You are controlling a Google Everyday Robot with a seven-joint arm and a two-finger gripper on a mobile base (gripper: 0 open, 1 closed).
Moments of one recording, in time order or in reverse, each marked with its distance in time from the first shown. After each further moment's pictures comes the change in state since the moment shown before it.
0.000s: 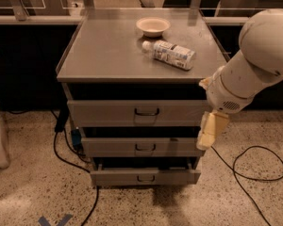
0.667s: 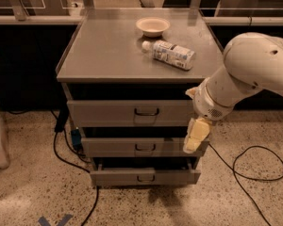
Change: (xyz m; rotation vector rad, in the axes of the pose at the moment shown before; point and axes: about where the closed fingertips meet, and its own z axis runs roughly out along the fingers) arm -0.016 -0.001 0.055 -0.057 -0.090 -0.008
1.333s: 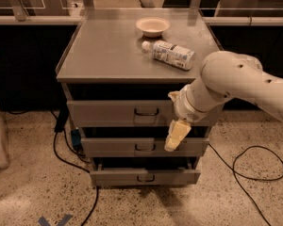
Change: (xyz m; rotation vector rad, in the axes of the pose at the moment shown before) arm -0.027 -0.019 0.059 0.019 -0.079 -0.038
